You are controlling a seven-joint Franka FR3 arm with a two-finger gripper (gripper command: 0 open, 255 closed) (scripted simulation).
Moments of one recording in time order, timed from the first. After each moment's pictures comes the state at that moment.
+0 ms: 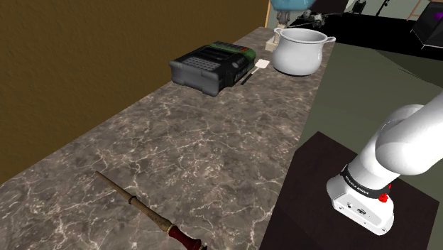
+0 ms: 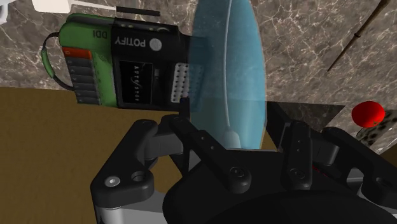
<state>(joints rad) 0.08 -0.31 -0.09 -1.27 0.25 1.27 -0.33</state>
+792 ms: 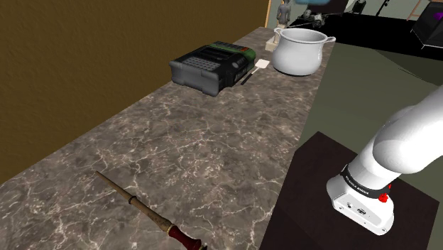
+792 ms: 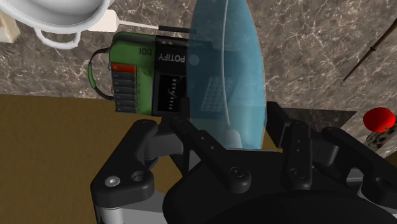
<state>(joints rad) 0.01 -0.21 -0.30 -1.11 0.31 1.15 -0.56</state>
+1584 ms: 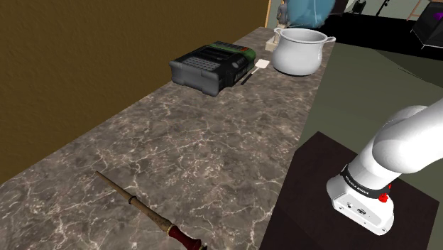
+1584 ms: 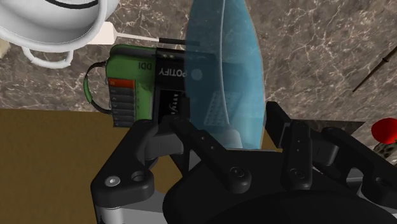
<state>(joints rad) 0.00 -0.39 -0.24 -1.50 0.24 1.36 -0.59</state>
